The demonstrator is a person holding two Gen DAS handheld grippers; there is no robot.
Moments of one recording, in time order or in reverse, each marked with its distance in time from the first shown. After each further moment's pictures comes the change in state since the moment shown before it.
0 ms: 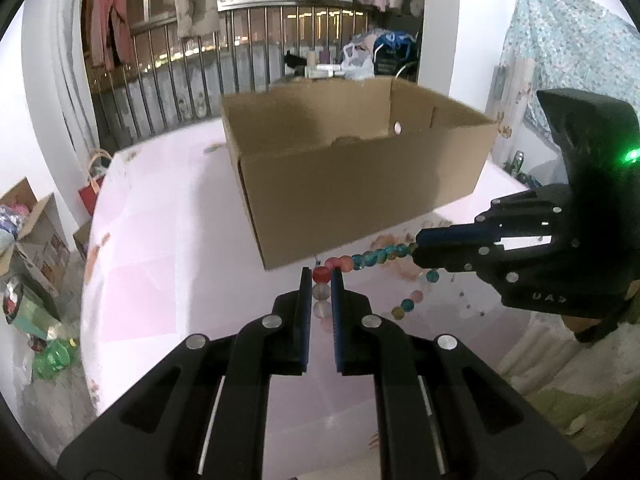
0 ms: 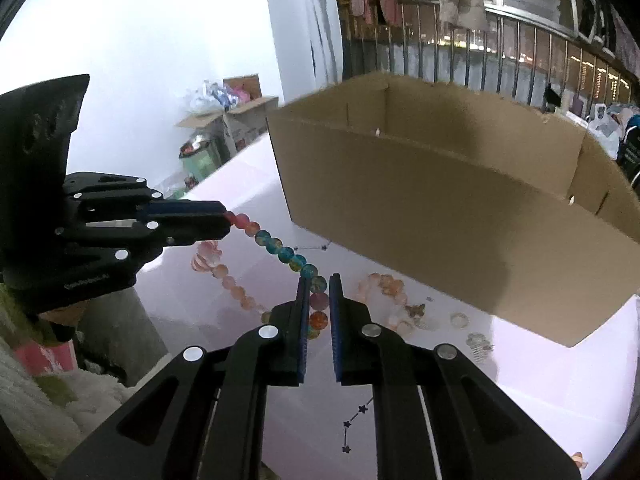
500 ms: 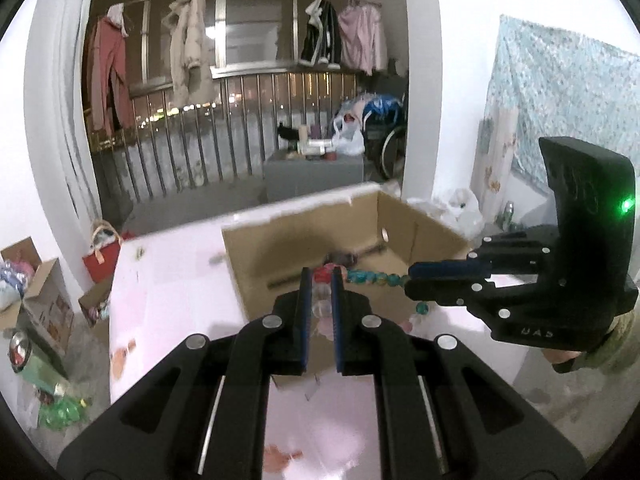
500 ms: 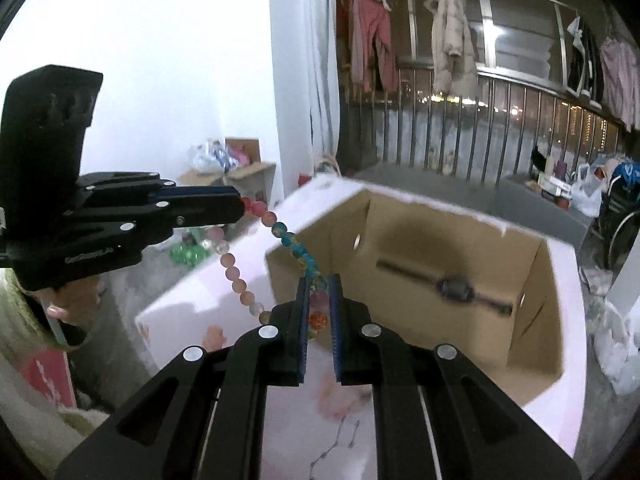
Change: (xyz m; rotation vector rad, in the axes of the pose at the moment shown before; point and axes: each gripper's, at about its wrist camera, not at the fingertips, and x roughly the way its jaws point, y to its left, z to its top) left arm -0.054 -0.002 0.106 0.045 -0.231 -0.013; right arm -0.062 -0.018 0.087 -0.041 -0.201 -0.014
